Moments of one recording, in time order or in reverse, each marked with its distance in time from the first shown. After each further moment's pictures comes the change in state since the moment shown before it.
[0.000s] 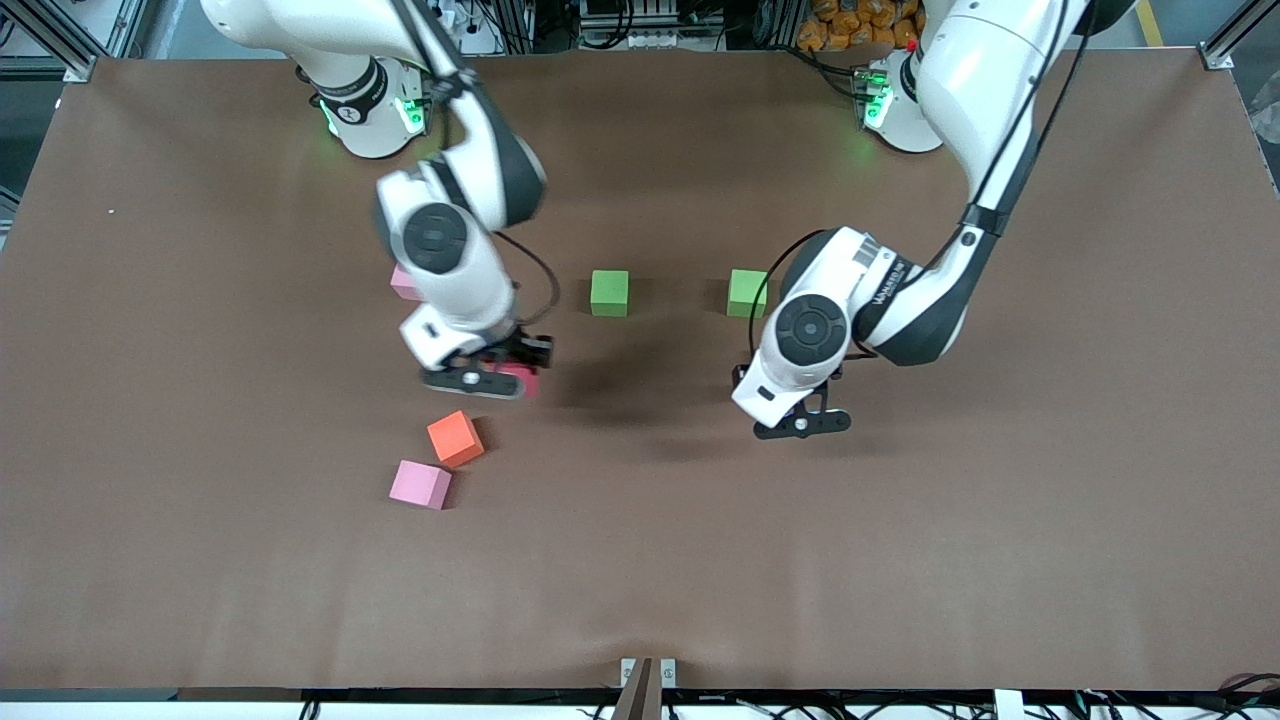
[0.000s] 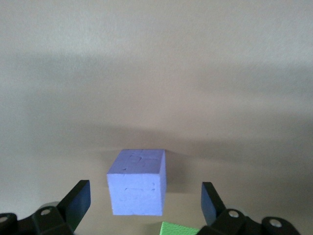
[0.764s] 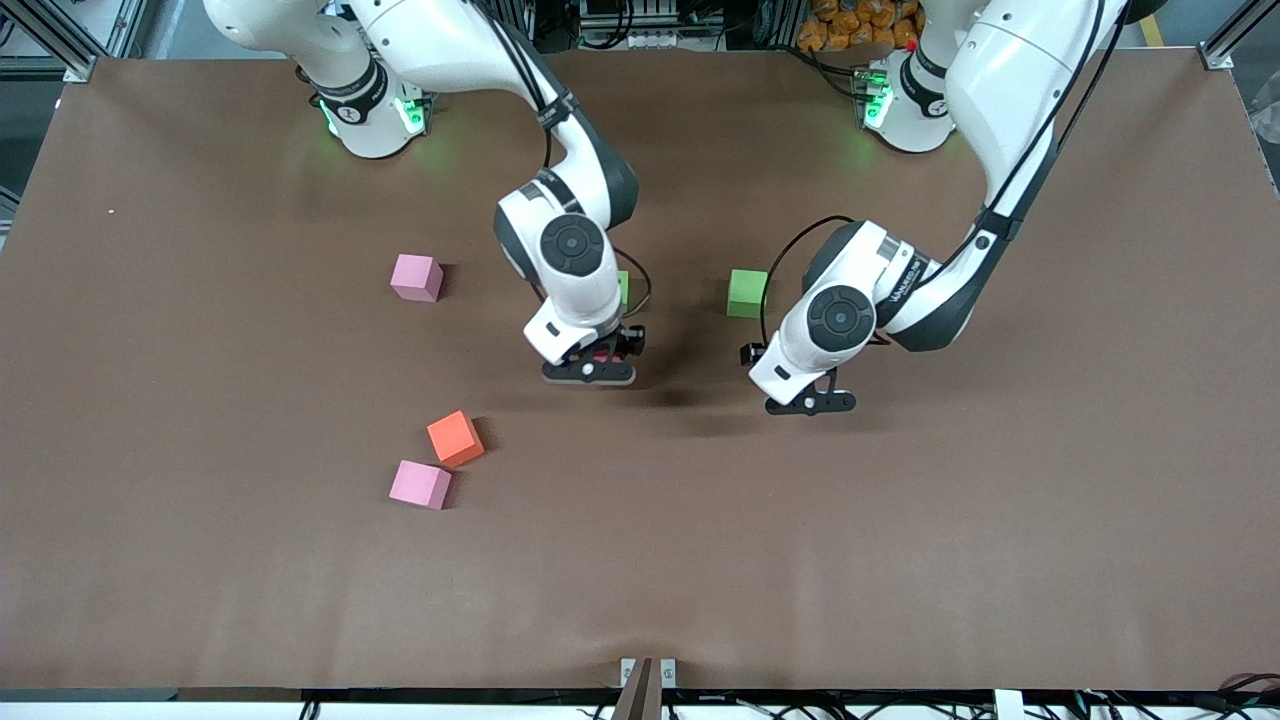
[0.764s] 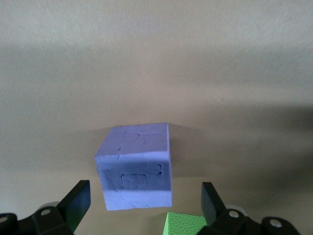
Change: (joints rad) left arm 0.142 -0.033 -0.135 -0.217 0.000 0.142 0.024; right arm 0.082 0.151 0.070 0.075 0.052 0.069 0.016
